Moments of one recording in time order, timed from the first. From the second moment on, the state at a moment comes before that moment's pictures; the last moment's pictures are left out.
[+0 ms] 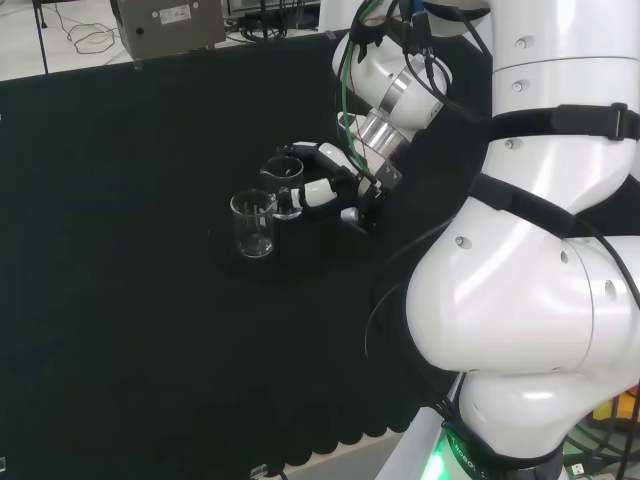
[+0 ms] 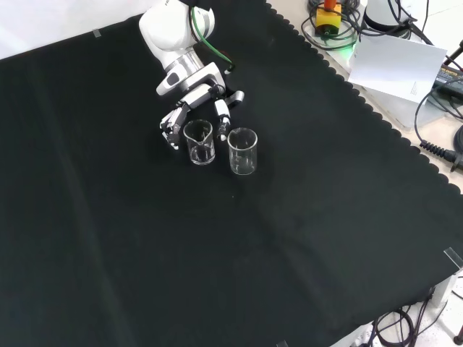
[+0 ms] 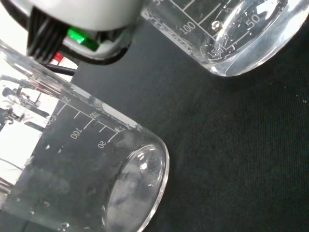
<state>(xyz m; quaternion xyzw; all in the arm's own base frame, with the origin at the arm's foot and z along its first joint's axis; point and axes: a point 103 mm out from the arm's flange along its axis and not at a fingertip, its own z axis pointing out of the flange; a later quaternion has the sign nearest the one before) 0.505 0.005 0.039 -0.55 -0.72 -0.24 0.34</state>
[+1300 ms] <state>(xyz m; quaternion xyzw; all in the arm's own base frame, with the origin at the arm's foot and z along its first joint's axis) 0.513 0.022 0.037 -0.55 -0.71 -0.27 0.35</state>
